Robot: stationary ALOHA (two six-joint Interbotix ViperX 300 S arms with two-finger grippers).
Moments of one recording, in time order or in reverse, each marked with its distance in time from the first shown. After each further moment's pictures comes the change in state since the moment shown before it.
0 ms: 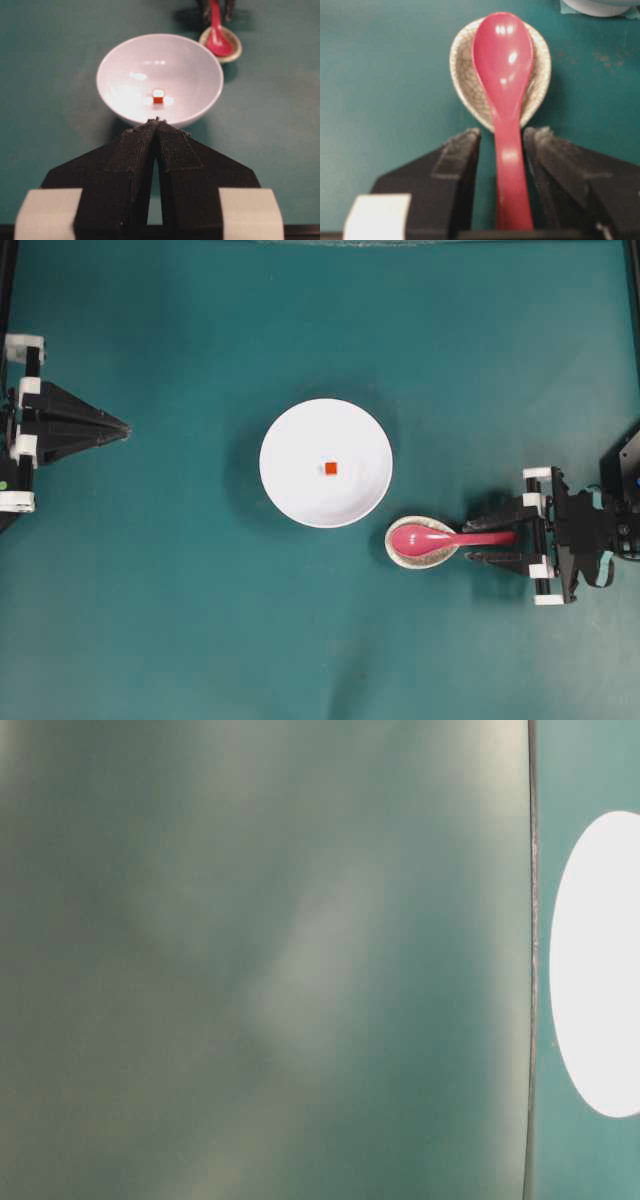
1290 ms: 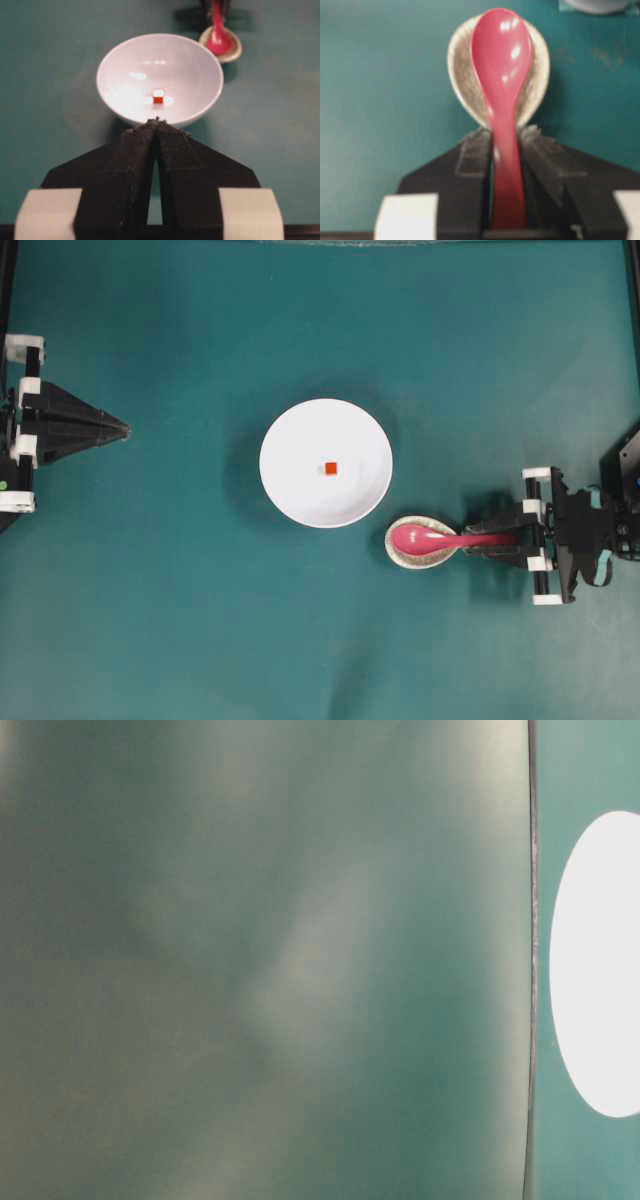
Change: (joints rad) left arm 0.000 0.000 -0.002 0.000 0.002 0.000; right arm 0.002 -0.034 -0.003 0.012 0.021 -0.003
